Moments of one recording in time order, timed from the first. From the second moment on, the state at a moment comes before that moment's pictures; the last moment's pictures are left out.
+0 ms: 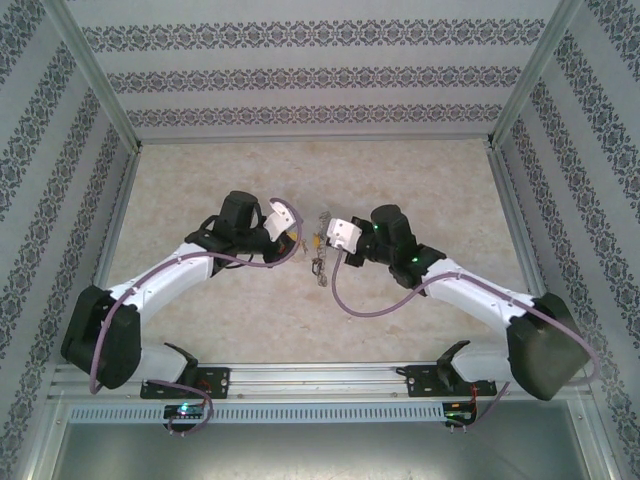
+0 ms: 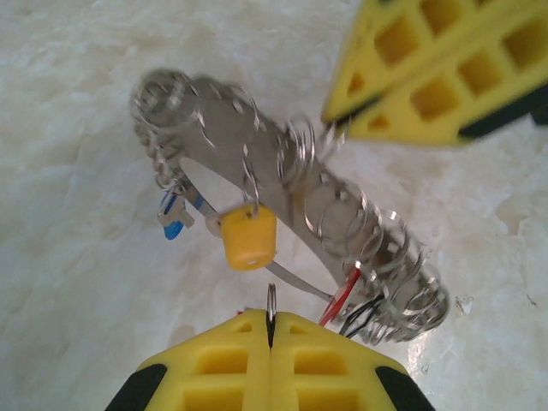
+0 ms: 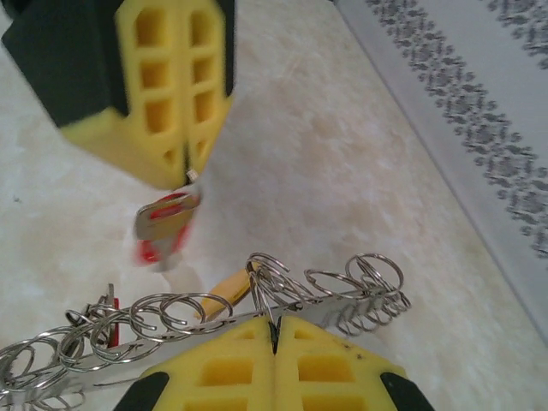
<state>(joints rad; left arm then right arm) -0.45 1.38 0.88 -0.20 0.58 0.32 0.61 1.26 0.75 0.04 -0.28 -0.65</state>
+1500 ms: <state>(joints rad) -0.46 1.44 0.69 0.34 0.79 0.33 0.58 1.51 1.04 -0.42 -0.49 -0.69</state>
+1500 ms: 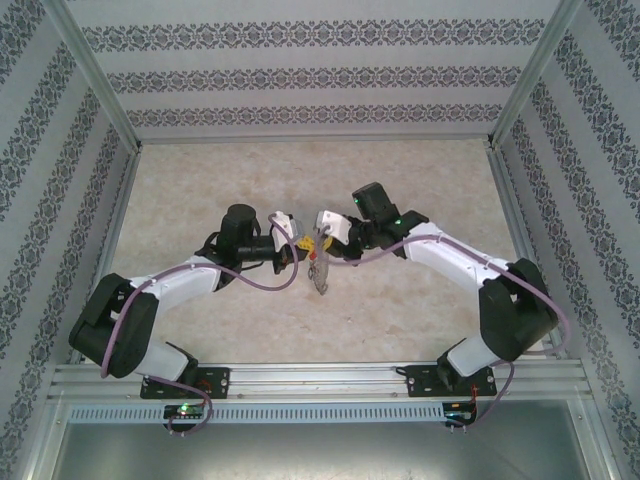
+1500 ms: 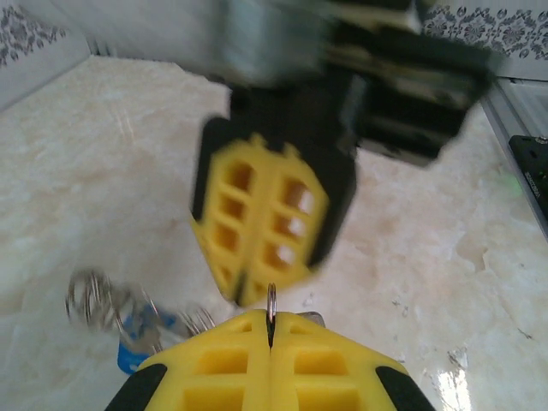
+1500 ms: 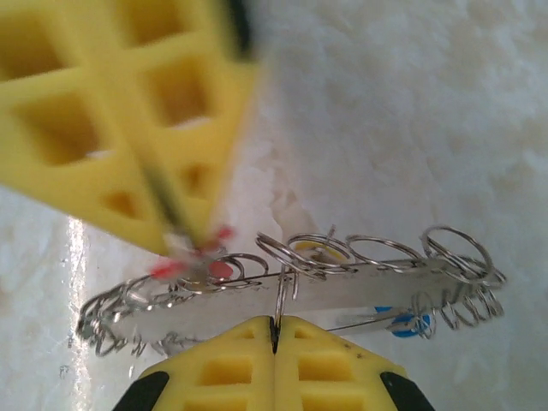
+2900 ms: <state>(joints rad) -0.56 1.22 0.64 0.10 0.71 0.49 0.58 1.40 0.96 -0.39 -0.50 -0.89</state>
